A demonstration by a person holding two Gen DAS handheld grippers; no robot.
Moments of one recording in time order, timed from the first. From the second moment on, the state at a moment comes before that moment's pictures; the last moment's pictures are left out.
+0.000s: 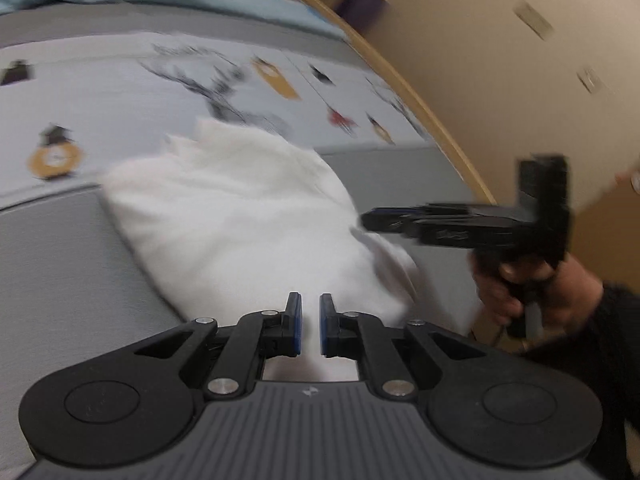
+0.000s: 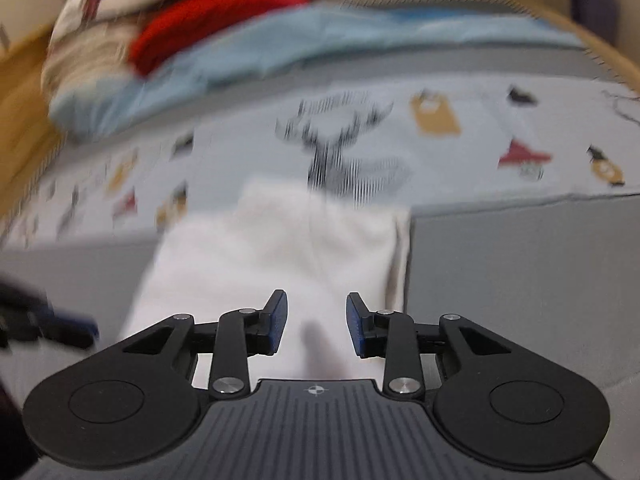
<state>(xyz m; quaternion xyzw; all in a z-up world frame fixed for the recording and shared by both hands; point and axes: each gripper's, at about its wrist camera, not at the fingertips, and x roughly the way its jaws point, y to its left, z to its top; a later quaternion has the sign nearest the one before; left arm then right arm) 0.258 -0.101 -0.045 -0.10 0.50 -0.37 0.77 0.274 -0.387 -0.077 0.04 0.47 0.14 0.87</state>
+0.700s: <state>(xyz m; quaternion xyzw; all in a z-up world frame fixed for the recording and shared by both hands) 0.296 -0.072 -0.113 -0.24 0.61 -0.20 0.73 0.302 -0.406 -0.122 0.19 0.54 0.07 0.81</state>
